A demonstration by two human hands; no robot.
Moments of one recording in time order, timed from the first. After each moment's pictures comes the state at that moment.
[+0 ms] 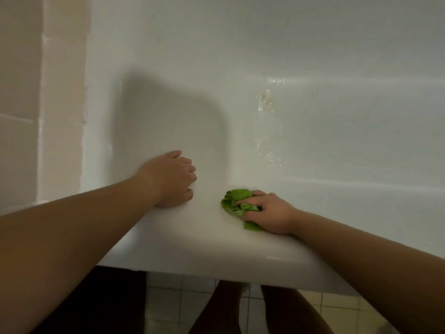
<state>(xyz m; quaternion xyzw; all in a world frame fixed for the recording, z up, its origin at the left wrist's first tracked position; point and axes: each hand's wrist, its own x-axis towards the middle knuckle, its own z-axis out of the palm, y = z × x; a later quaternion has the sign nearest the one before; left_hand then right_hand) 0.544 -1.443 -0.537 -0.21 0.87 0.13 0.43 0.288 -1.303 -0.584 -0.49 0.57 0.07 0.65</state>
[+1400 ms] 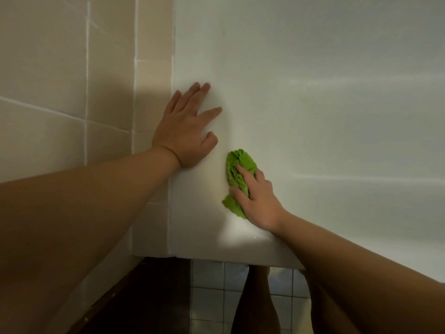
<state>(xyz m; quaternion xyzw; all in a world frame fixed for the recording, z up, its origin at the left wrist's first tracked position) 0.636 -1.530 -0.483 -0.44 0.89 0.09 0.04 0.468 -1.347 -0.526 -0.48 0.67 -0.12 0.56</state>
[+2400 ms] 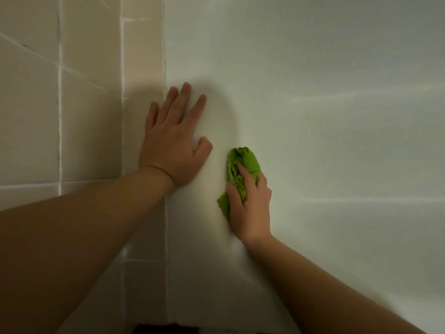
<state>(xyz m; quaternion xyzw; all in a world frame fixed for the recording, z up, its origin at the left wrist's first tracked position) 0.629 -1.581 -0.489 -0.51 0.85 0.09 0.01 0.512 -1.415 -0.556 -0.33 0.77 -0.31 0.46</state>
